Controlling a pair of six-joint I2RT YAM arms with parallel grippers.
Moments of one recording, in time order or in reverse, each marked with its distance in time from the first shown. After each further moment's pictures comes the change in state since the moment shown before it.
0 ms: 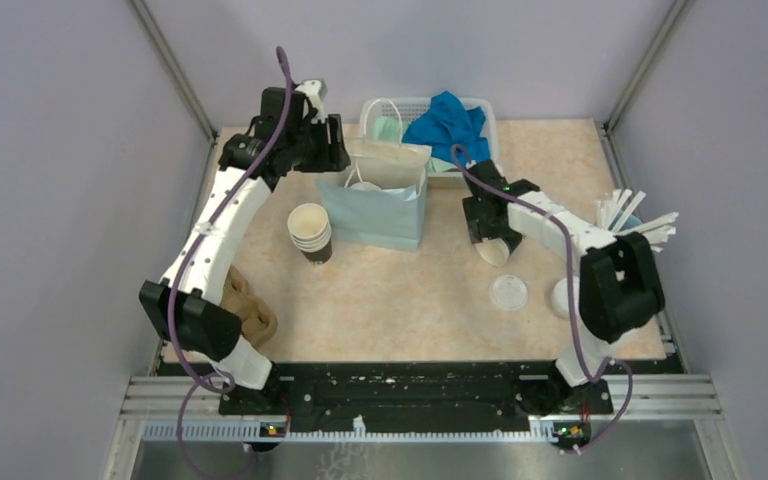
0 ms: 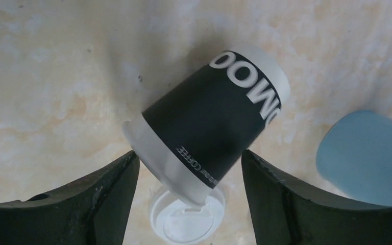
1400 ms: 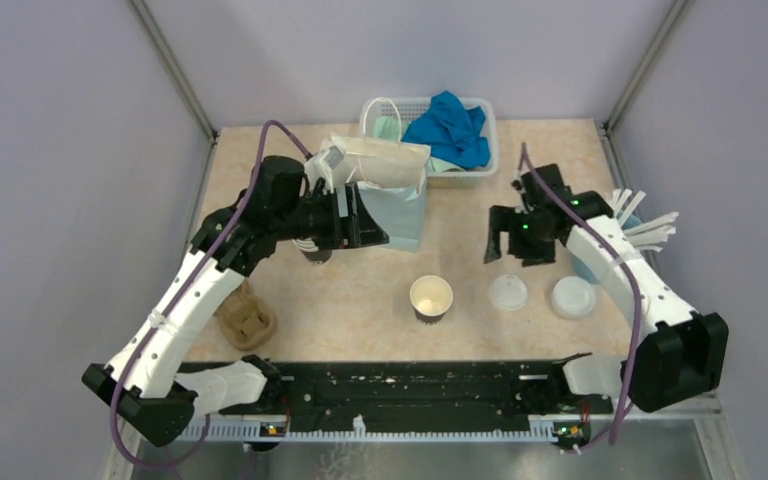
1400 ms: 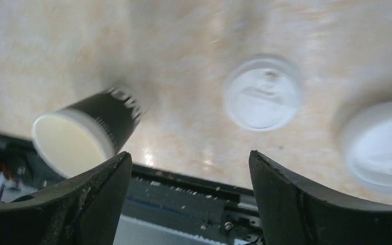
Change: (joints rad) left arm -0.215 -0.461 -0.374 -0.031 0.347 -0.363; right arm -0.026 -0.295 -0.051 -0.309 -0.490 0.135
